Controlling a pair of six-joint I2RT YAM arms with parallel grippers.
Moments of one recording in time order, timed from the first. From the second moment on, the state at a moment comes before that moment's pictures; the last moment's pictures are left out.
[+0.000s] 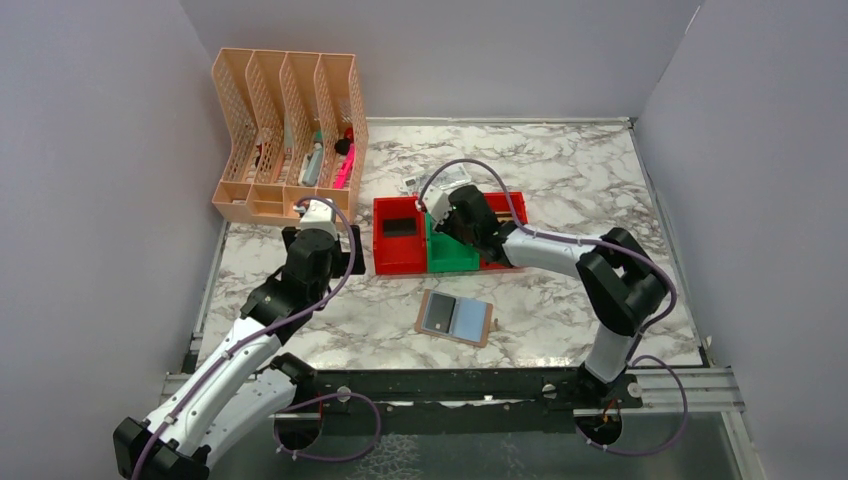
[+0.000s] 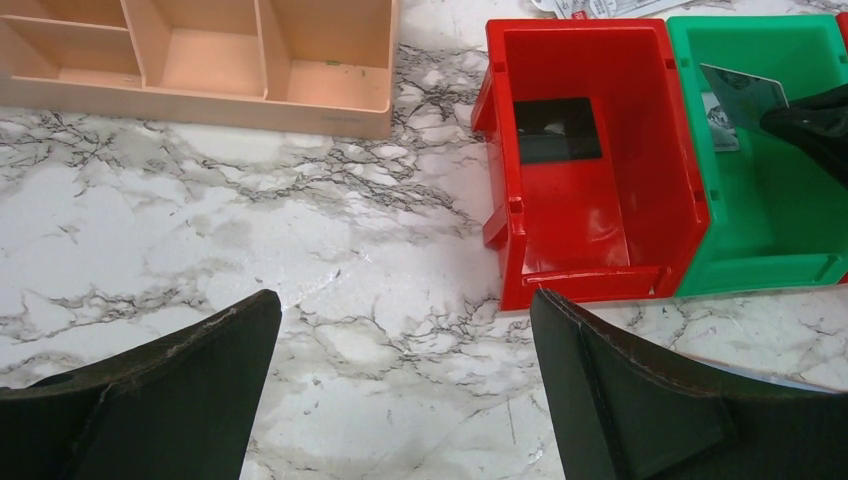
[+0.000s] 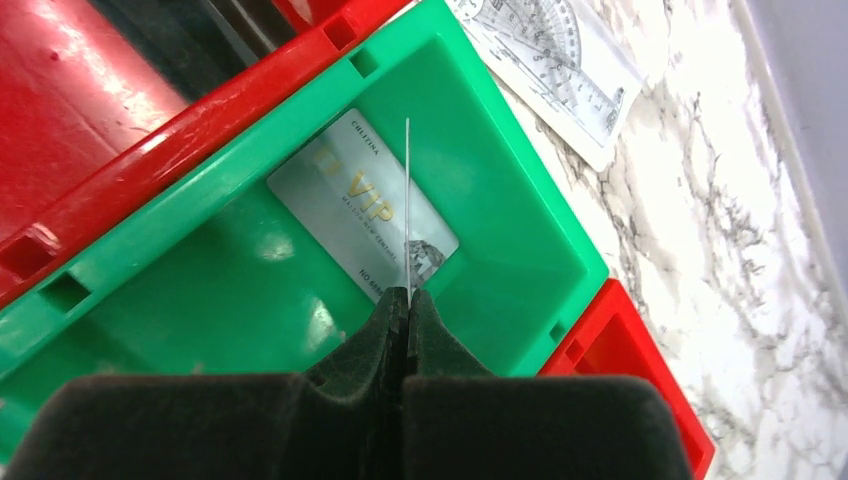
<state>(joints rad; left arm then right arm) -0.54 0.74 0.64 -0.41 -0.41 -0.30 0.72 1.77 1.05 0.10 0.19 -0.49</state>
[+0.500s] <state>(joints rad) -0.51 0.74 0.64 -0.41 -0.39 -0.30 0.73 1.86 1.05 0.24 0.21 -0.68</state>
